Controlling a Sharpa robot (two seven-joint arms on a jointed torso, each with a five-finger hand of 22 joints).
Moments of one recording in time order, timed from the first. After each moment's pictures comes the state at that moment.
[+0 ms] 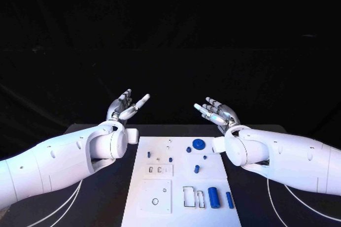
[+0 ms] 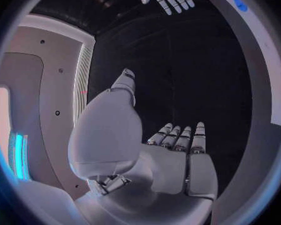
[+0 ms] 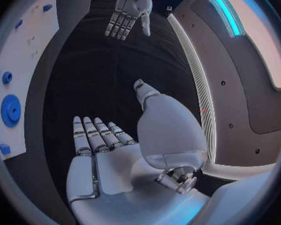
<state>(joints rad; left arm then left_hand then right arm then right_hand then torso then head) 1.17 -0.72 -0.03 1.38 0.06 -0.60 0.50 1.32 -0.25 0.03 0.29 0.11 0.11 0.13 0.02 0.02 0.05 0.11 0.01 0.01 0.06 0.14 0.01 0.01 0.15 0.12 0.23 0.02 0.02 1.22 -0.72 -0.15 1.45 0.00 -0.57 0.42 1.19 -0.09 0.22 0.17 0.13 0.17 0.13 0.02 0.03 0.24 0.27 0.03 0.03 0.26 0.27 0.03 0.03 0.07 0.24 0.29 0.03 0.04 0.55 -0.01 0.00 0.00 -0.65</state>
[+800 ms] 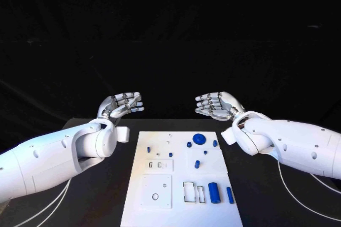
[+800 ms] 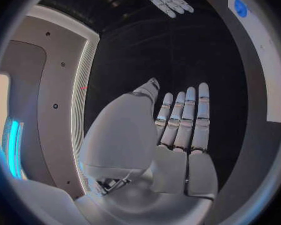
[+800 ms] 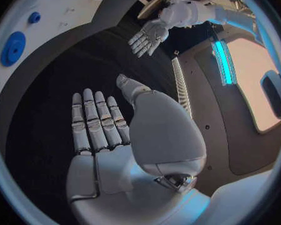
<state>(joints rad) 1.17 -0.80 -0.03 1.41 0.06 -0.48 0.51 1.53 -0.11 0.27 0.27 0.07 0.80 0.20 0.26 0.17 0.90 0.20 0.16 0.06 0.90 0.15 0.30 0.18 0.17 0.86 0.26 0.36 0.16 1.27 -0.76 -0.17 1.37 -0.53 -0.50 0.36 1.38 -0.12 0.38 0.01 0.13 0.78 0.20 0.18 0.12 0.92 0.21 0.09 0.06 0.88 0.18 0.16 0.11 0.16 0.67 0.28 0.20 0.09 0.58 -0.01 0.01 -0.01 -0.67</state>
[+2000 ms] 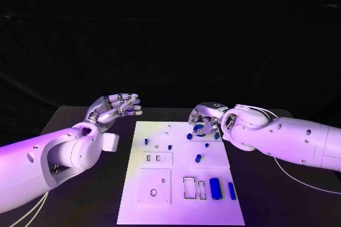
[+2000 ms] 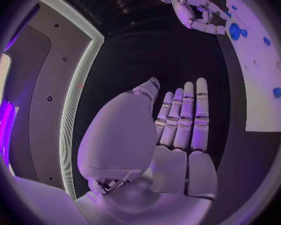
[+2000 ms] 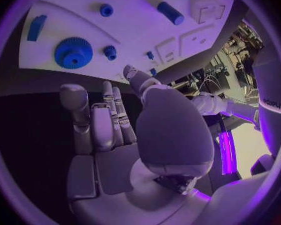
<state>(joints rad) 1.18 -0.94 -0.02 1.64 0.00 -0.38 0.47 1.53 -0.14 0.31 0.27 0.07 0.84 0.21 0.26 0.17 1.01 0.17 0.13 0.06 1.00 0.12 0.31 0.22 0.17 0.94 0.21 0.40 0.16 1.30 -0.76 -0.17 1.42 -1.48 -0.28 -0.07 1.32 -0.25 0.39 0.03 0.13 1.02 0.16 0.21 0.26 1.17 0.10 0.07 0.14 1.46 0.01 1.31 1.15 0.13 1.28 0.11 1.08 0.84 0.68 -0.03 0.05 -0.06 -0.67</state>
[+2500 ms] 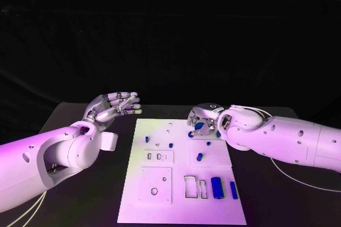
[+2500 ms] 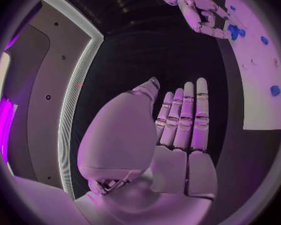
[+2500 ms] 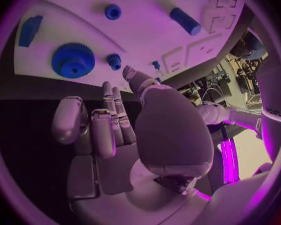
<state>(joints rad) 1.19 -0.95 -0.02 1.65 0.00 -0.38 0.46 1.53 -0.14 0.31 0.27 0.07 0.84 0.21 0.26 0.17 1.01 0.17 0.13 0.07 1.00 0.12 0.31 0.22 0.17 0.94 0.21 0.41 0.16 1.29 -0.73 -0.17 1.40 -1.54 -0.25 -0.11 1.34 -0.25 0.41 0.05 0.13 1.02 0.16 0.20 0.27 1.17 0.10 0.07 0.15 1.47 0.01 1.46 1.31 0.10 1.36 0.12 1.28 1.12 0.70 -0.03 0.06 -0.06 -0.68</state>
